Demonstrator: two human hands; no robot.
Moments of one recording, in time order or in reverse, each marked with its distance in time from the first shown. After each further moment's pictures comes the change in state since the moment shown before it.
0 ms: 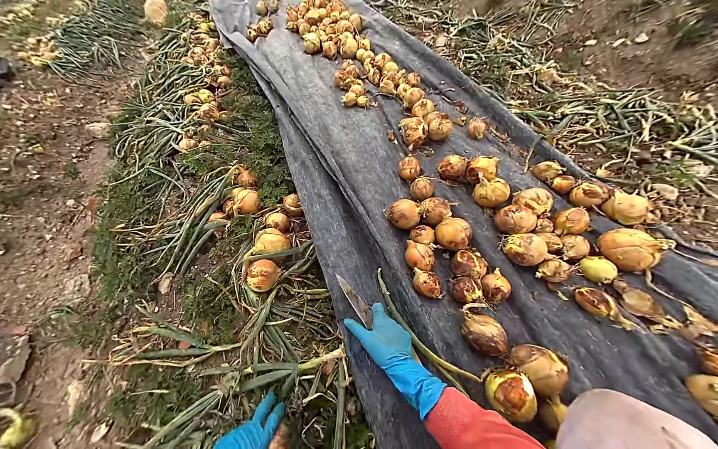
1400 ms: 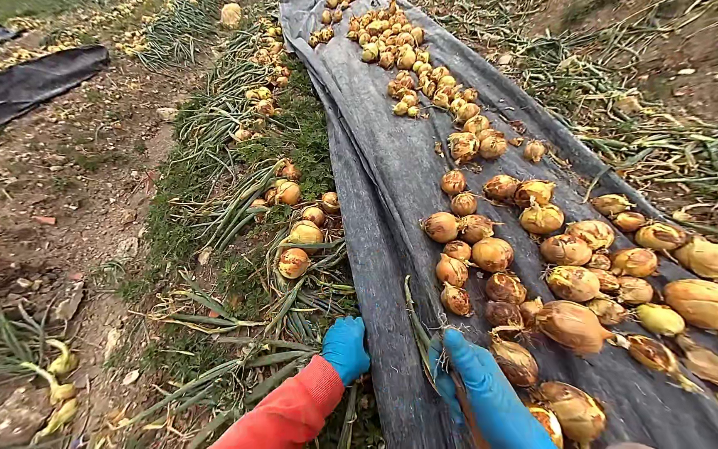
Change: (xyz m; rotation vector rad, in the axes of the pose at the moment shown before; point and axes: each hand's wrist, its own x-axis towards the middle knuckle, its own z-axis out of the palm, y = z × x) left_hand 0.105 0.111 -0.076 -0.208 0.216 -0.083; right_hand -0.112 0.024 -0.075 0.883 -0.149 -0.361
